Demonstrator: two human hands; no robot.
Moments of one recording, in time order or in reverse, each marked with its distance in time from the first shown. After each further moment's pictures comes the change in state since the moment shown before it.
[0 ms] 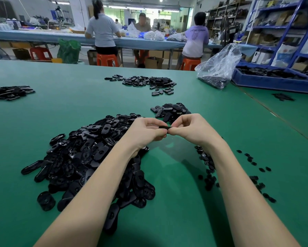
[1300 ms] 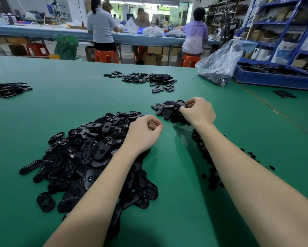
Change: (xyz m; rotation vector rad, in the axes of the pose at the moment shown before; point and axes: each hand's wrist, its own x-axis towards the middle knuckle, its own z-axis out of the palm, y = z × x) left_hand 0.009 -0.016 -0.001 0.442 0.221 0.135; right_hand 0.083 0.019 0.001 -0.363 0.496 0.104
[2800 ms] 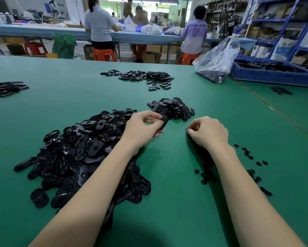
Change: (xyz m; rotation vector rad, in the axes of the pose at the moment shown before) left_hand -0.009 0.015 0.008 -0.368 -0.038 -0.081; right_hand -0.060 0.045 -0.040 -0.316 -0.172 -0.082
